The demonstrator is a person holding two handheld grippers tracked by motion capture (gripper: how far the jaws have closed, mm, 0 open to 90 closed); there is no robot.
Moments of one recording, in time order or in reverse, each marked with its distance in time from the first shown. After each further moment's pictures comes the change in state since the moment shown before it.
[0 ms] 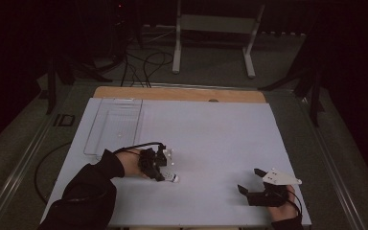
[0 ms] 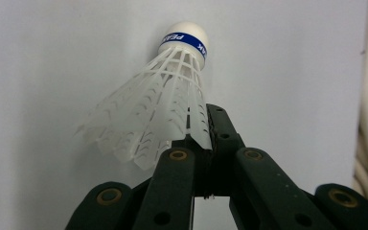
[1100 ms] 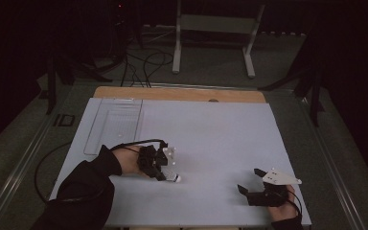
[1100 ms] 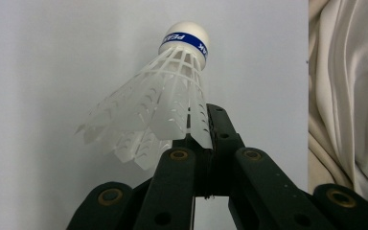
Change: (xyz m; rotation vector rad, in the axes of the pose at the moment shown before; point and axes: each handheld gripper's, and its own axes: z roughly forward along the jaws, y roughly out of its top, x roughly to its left) left arm -0.019 0.013 -0.034 -0.018 0.000 0.075; right arm 0.000 0.000 0.001 0.003 -0.002 0.003
